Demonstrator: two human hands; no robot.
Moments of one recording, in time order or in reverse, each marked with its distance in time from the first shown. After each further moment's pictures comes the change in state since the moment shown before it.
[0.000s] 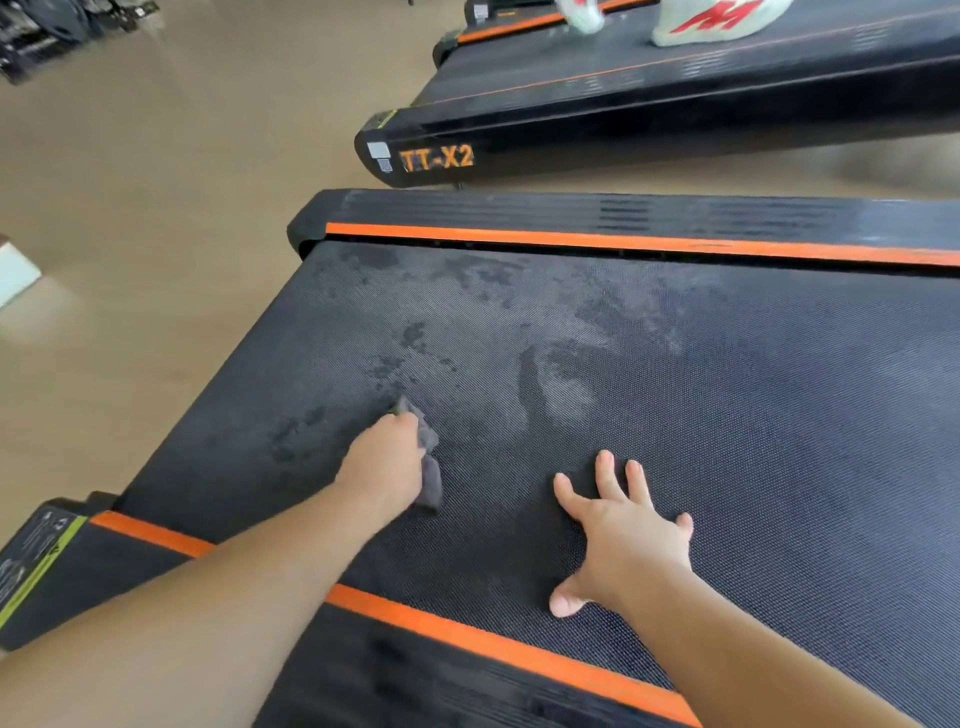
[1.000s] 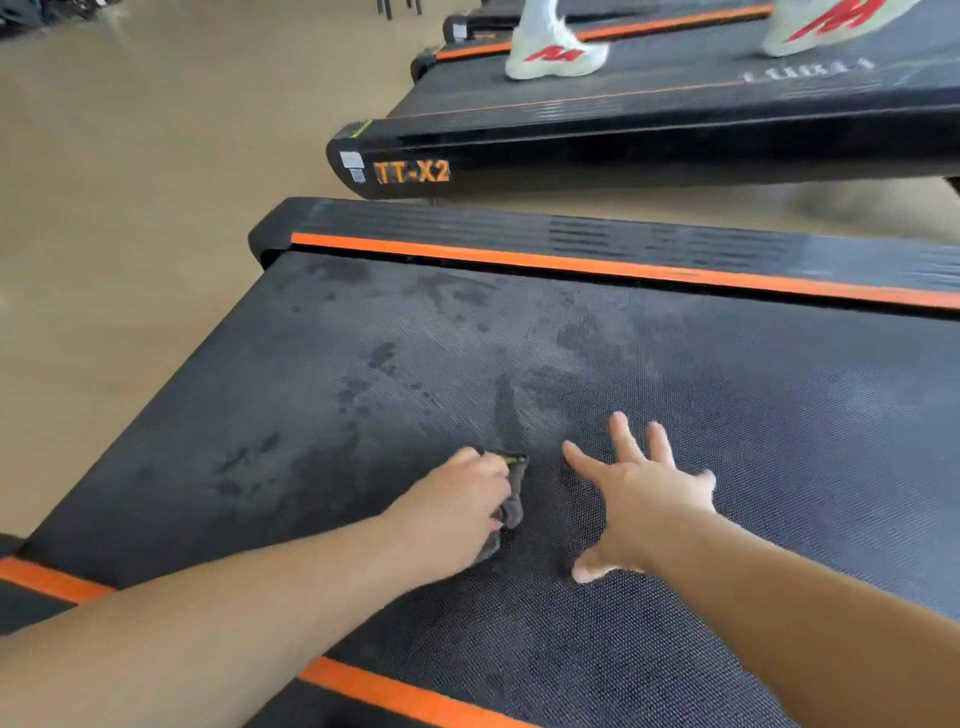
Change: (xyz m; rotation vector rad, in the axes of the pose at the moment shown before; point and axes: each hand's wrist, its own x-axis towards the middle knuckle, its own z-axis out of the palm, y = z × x) left_hand 0.007 0.068 0.018 -0.107 -0.074 0.698; right_hand 0.027 0.028 -0.061 -0.152 0.062 0.045
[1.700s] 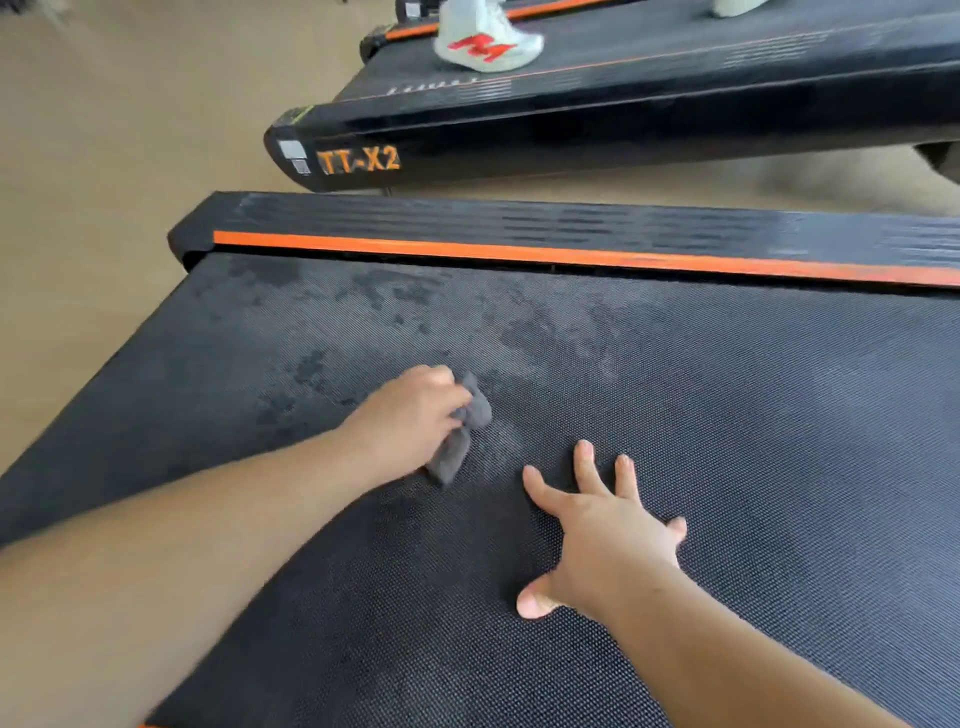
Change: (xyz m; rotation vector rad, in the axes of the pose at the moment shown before) left_hand 0.104 -0.045 -0.021 0.076 0.186 -0.015; right_hand 0.024 0.021 0.021 0.211 -0.106 0.032
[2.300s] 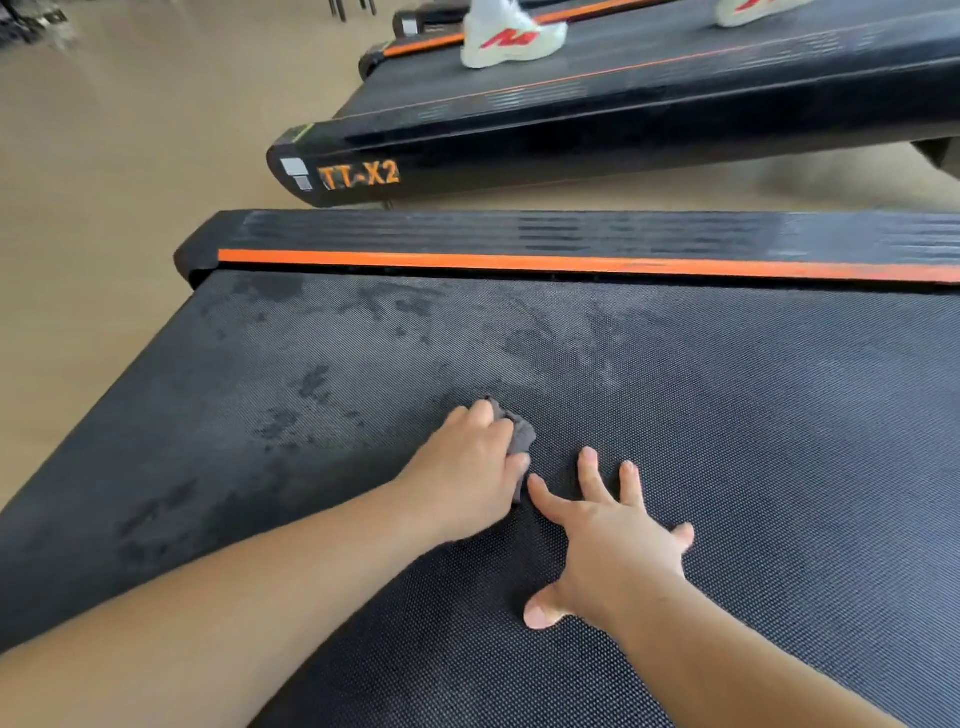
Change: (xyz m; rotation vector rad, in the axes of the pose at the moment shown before) left_hand -0.007 0.061 0.021 -0.014 0.003 -0.033; right_hand 0.001 -0.001 0.001 0.012 0.003 0.015
